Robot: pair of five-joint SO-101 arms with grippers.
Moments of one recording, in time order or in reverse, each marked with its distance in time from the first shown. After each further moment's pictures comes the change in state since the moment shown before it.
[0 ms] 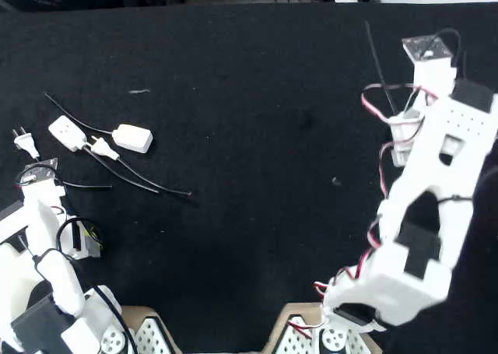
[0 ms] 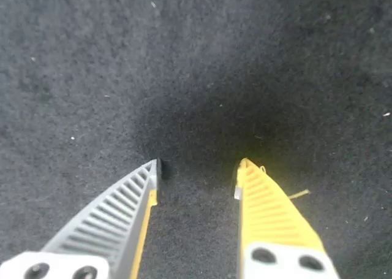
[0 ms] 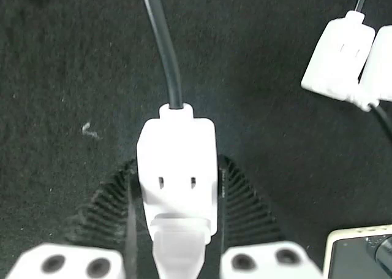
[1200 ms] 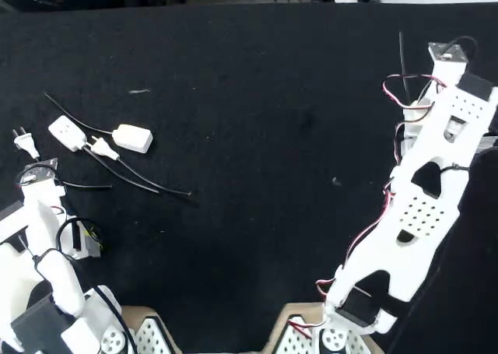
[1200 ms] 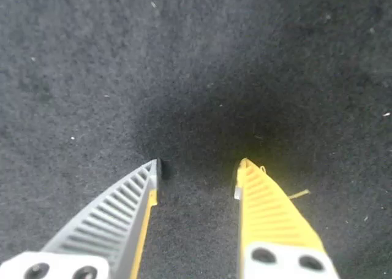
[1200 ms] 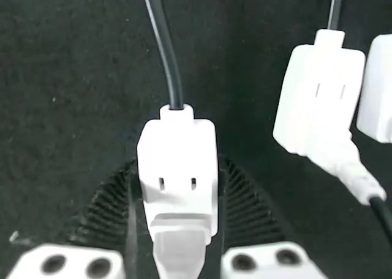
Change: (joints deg) left arm 0.0 0.0 0.0 0.0 0.0; right arm 4.2 40.7 -39.6 2.3 -8.1
